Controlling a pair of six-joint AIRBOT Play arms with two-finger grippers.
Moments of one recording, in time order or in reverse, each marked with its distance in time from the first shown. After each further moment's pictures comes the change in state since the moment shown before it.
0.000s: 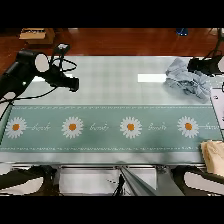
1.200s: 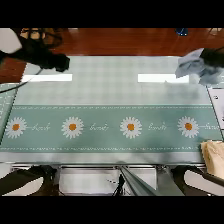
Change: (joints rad) left arm 0.000 0.137 0.252 -0.045 -0.073 0.000; right arm -0.114 0.128 0.006 0.467 -0.146 -0.372
